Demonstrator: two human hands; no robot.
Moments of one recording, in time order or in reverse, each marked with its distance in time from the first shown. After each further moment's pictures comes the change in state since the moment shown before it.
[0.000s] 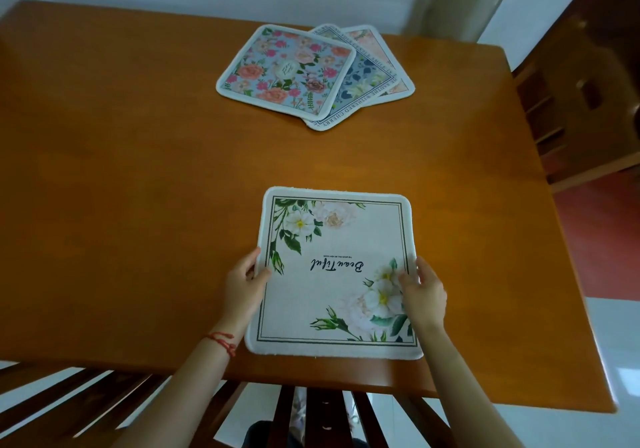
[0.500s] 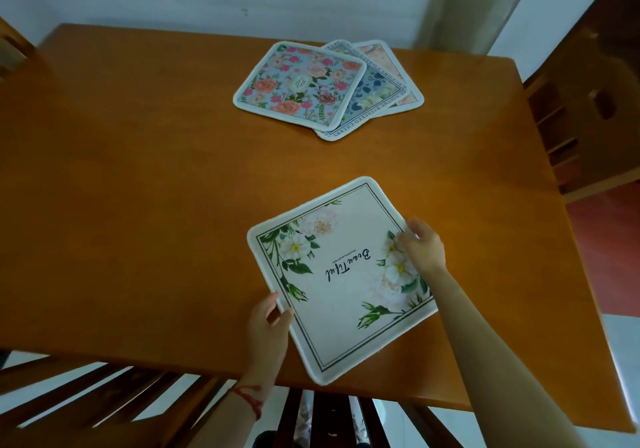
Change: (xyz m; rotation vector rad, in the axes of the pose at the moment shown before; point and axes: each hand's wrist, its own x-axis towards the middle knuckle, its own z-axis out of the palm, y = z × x) left_hand -0.057 -0.022 0.029 -0.080 0.121 -0.116; right_hand 0.066 -0.051 0.001 -0.035 -0.195 -0.037
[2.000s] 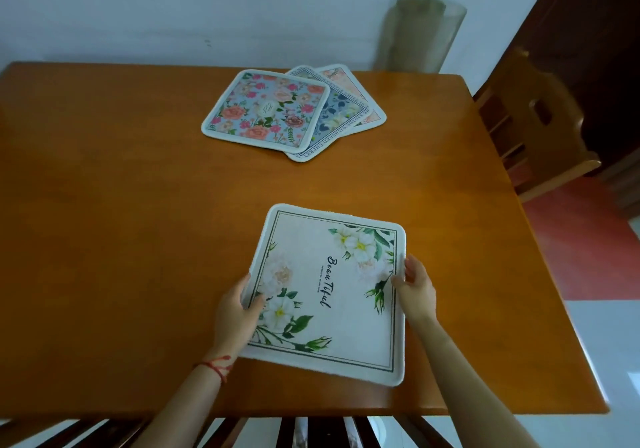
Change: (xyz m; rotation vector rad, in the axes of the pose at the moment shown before) left_hand 0.069 0.025 -0.021 0.384 -0.161 0.248; right_hand -0.042 0.037 -0.004 0.104 0.184 0.045
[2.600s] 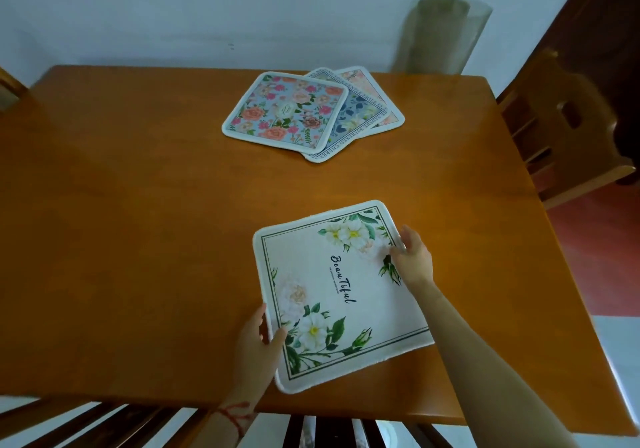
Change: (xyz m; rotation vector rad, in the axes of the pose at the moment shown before) left_hand -0.052 -0.013 0.022 -0.160 0.043 -0.148; right_hand 0.045 -0.033 0.022 -0.047 -0.099 -0.088
